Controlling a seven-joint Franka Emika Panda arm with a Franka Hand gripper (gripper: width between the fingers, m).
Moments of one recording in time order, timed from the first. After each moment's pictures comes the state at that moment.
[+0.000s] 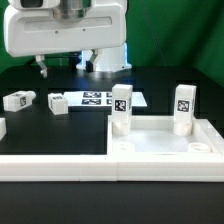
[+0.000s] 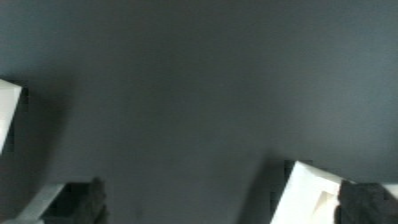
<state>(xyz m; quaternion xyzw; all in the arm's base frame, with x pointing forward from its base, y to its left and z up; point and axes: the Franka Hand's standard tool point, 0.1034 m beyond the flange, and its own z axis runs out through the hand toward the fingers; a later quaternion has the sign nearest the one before) 0.507 -0.095 0.094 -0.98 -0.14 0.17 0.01</state>
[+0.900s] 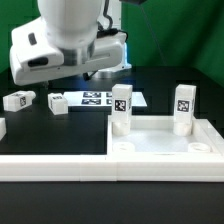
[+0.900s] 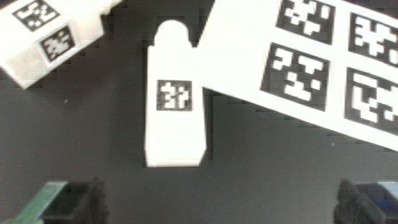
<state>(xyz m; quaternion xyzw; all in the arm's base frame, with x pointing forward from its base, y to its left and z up) 0.454 -0.110 0.059 -0.90 -0.15 0.41 0.02</state>
